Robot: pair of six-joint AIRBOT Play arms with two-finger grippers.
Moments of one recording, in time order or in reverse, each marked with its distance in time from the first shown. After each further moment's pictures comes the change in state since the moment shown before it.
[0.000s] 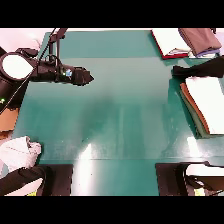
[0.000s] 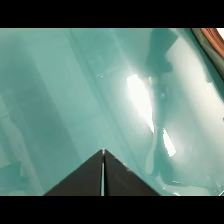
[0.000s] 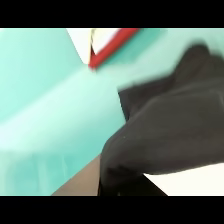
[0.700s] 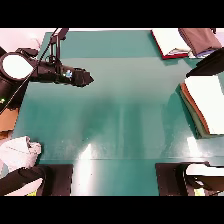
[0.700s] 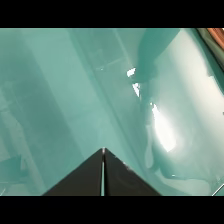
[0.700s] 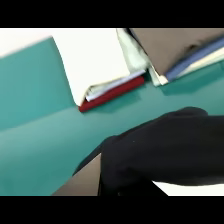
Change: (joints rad) left arm 0.000 0.000 0.000 0.005 -0.022 -0.004; right arm -0.037 0.024 0.354 -0.176 0.190 -0.012
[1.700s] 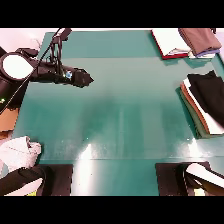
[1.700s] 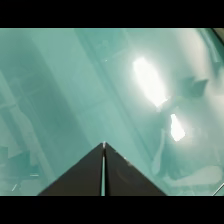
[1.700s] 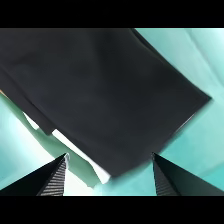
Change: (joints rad) left arm 0.000 0.000 0.000 0.007 -0.001 0.053; right arm -0.196 0.273 -0.470 -0.489 0.328 0.105
